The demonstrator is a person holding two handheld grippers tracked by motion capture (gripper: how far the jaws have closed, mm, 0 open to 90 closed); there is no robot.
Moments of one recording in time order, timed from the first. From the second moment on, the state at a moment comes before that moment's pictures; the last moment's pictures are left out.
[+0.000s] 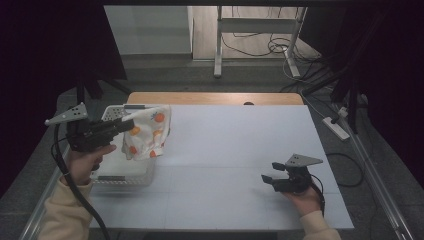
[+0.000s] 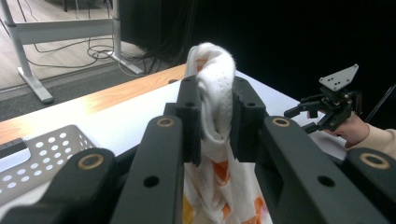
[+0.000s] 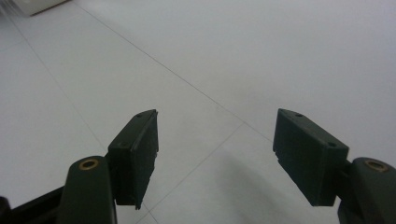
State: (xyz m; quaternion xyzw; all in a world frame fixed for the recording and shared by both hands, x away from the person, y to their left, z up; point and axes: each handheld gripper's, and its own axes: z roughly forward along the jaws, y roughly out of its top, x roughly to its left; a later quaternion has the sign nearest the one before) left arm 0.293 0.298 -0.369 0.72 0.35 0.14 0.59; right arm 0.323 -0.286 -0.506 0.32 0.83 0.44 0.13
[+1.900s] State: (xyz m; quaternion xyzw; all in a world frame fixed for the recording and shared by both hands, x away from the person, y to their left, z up) left arm 0.304 0.350 -0.431 0.72 0.44 0.09 0.53; right arm 0.323 -0.283 -0.507 0.32 0.83 0.44 0.12
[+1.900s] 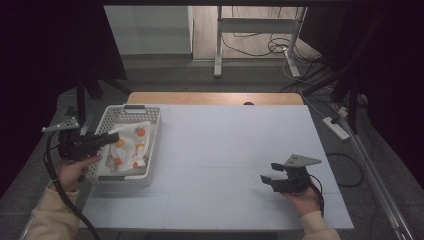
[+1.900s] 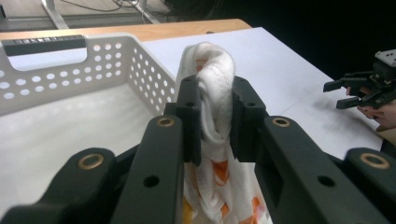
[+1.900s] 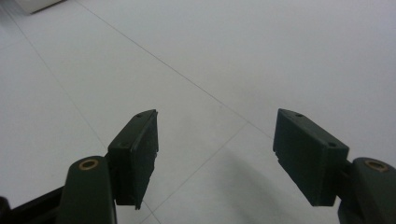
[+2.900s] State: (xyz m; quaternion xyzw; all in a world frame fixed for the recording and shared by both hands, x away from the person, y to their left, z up) left arm 0.352 0.357 -0.459 0.74 0.48 0.07 0.46; right arm 0.323 -0.283 -0.508 0.32 0.83 0.44 0.12
